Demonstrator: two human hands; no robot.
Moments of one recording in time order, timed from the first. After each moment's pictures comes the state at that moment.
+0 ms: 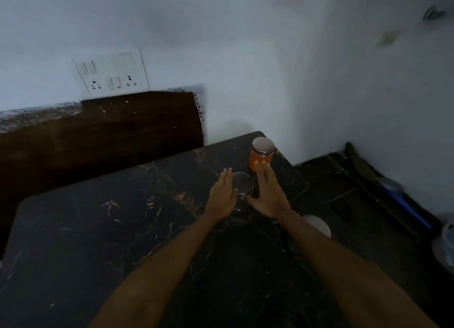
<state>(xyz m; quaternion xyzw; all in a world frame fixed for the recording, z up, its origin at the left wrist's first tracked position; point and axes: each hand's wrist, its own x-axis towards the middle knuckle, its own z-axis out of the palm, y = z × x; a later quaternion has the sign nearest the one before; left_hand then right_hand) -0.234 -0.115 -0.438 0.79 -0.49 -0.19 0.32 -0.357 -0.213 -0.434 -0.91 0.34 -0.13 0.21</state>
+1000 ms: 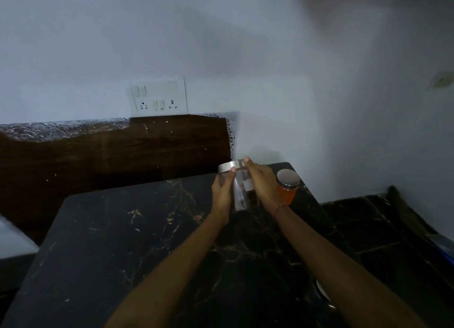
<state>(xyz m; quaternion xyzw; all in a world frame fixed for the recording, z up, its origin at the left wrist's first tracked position) -0.204 -0.129 -0.377 0.55 -0.12 -0.32 0.76 -0.264 -0.215 -0.339 -0.75 0.32 -0.24 0.52</state>
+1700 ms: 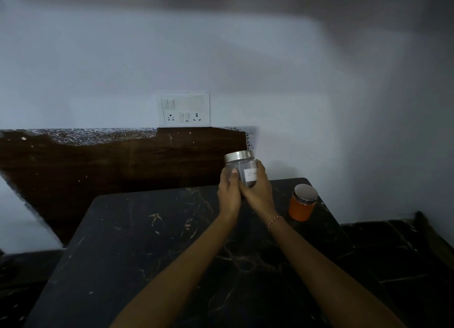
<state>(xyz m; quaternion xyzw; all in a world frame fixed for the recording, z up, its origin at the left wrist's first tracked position) -0.200 -0.100 -0.332 0.61 -0.17 -0.16 0.75 -0.228 -0.172 -0.346 -0.77 0.24 -0.33 0.49</state>
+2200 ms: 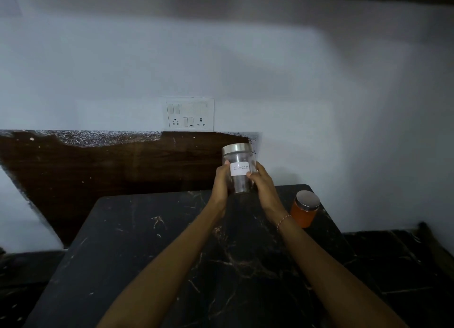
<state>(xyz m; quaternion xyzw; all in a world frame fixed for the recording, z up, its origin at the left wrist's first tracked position) -0.176 -0.083 -0.310 0.56 -0.17 -0.25 0.77 -0.235 -0.177 -0.320 -0.69 0.14 -0.26 0.66</state>
